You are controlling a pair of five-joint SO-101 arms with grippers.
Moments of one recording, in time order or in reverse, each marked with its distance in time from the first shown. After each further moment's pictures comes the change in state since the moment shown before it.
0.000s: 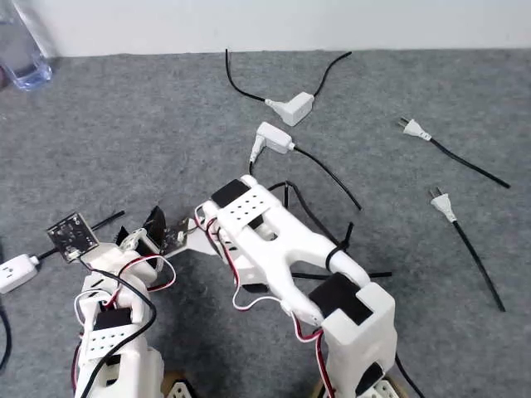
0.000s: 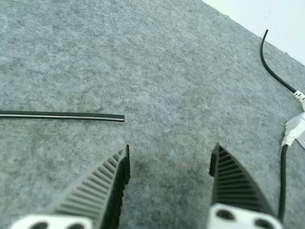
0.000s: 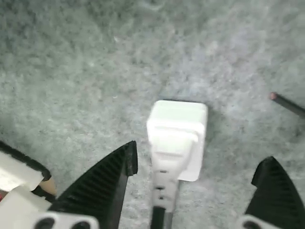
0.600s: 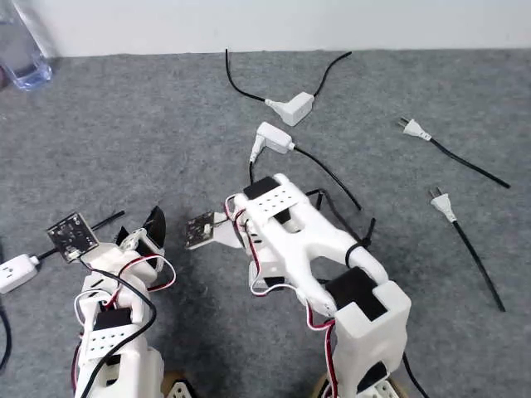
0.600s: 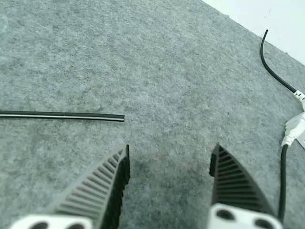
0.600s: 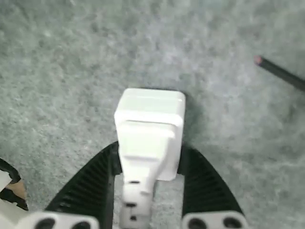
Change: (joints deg) left arm 0.0 0.0 0.0 0.0 -0.1; right arm 7.8 -2.1 7.5 -7.8 7.2
